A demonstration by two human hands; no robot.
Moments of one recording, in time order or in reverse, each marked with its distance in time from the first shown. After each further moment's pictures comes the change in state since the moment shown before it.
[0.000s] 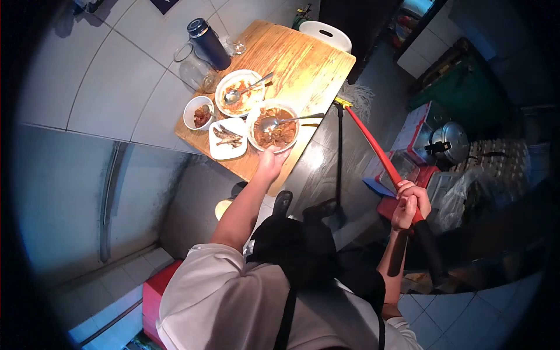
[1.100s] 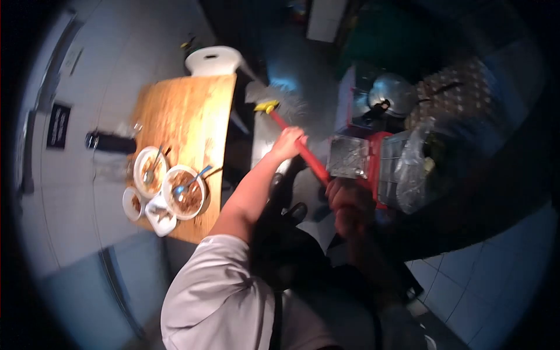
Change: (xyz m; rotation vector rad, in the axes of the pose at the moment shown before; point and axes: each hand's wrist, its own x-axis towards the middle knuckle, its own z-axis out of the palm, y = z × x) left_hand 0.120 -0.271 0.275 1.648 -1.086 1.038; right_hand 0.085 0.036 -0.122 -0.014 -0.097 -0.209
